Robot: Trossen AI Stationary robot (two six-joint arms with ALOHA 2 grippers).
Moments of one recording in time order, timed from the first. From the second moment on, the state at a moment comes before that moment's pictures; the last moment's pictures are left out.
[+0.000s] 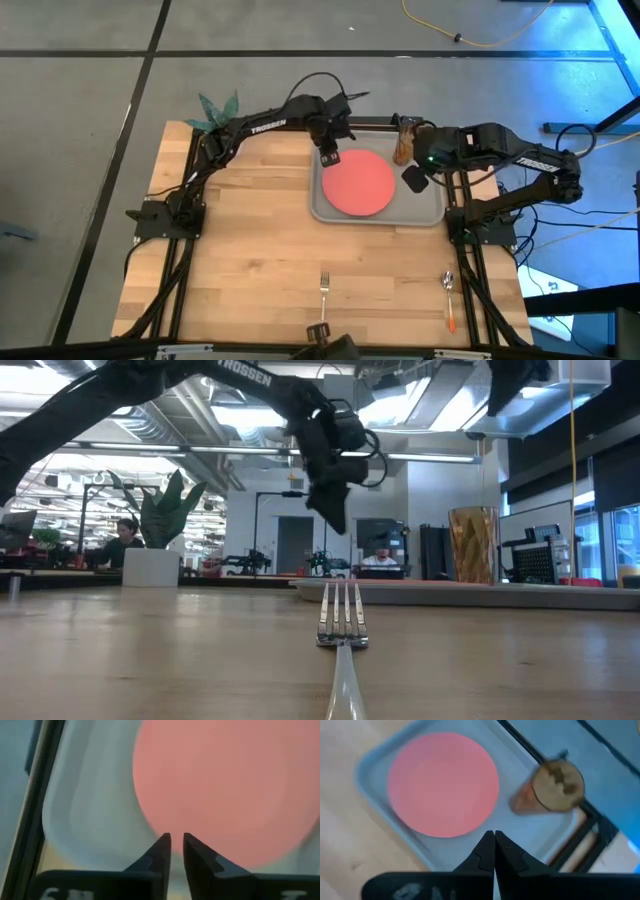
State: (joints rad) left arm 0.49 2.26 2.14 -1.07 0.14 0.21; right arm -0.11 1.22 1.49 -1.48 0.40 0.61
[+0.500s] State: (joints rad) left arm 0.48 2.25 2.04 -1.23 0.21 0.37; right arm -0.24 1.22 1.15 -1.38 0.17 0.71
